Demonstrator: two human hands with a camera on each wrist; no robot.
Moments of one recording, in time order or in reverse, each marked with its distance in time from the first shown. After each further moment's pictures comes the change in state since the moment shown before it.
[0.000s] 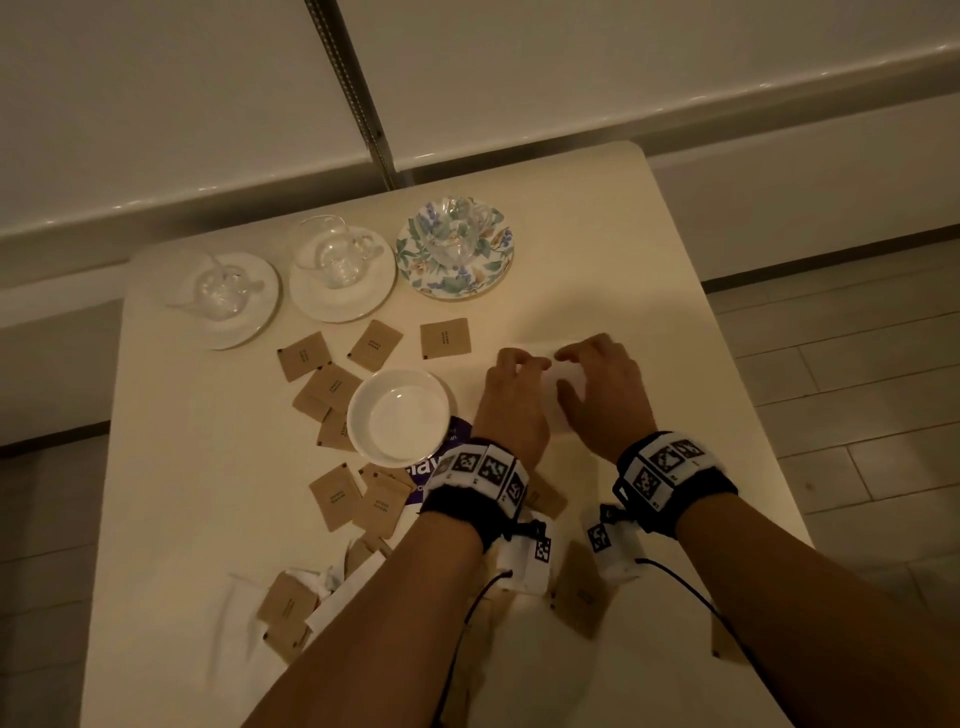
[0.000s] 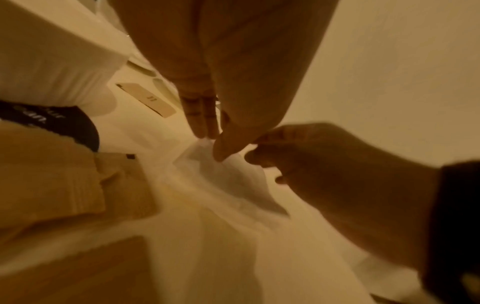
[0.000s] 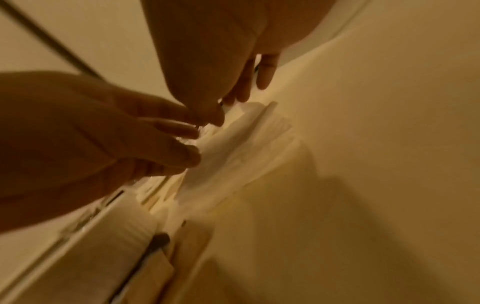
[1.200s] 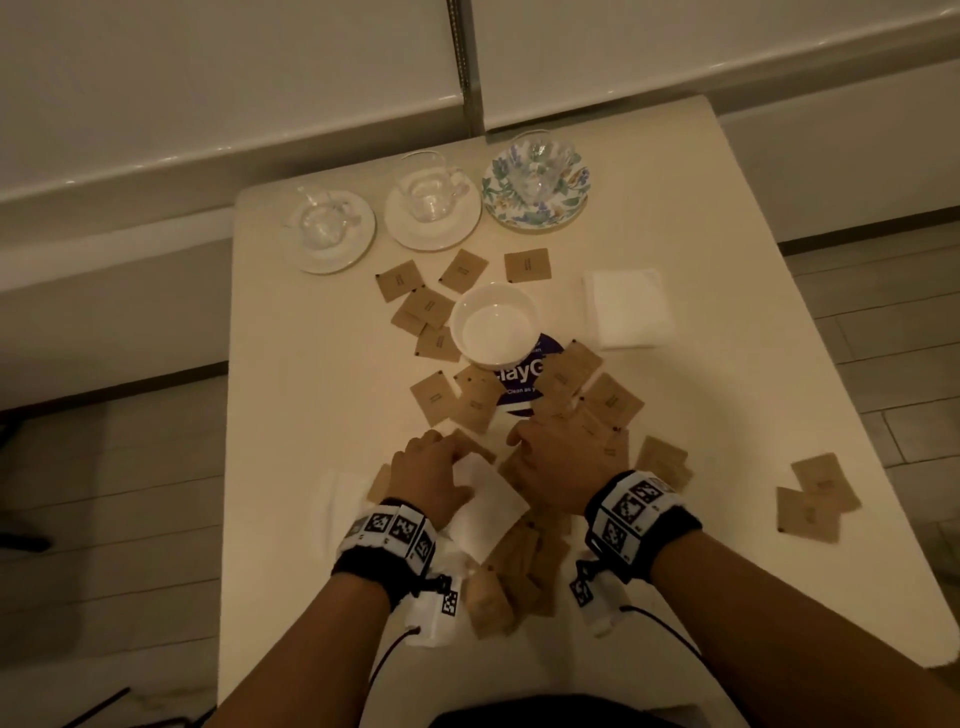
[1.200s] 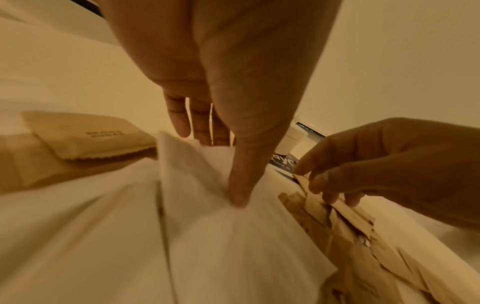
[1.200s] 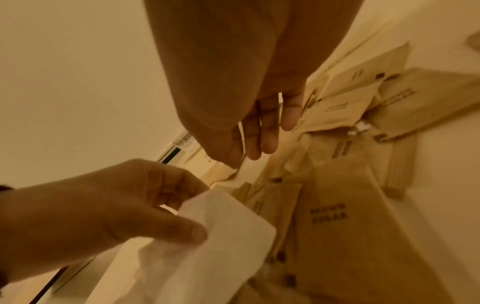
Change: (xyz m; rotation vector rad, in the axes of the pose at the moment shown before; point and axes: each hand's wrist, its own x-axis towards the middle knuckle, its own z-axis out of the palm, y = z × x) left_hand -0.202 -0.152 -0.063 0.249 -0.255 -0.272; right_hand -0.141 -0.147 0.059 -0.128 -0.584 -0.069
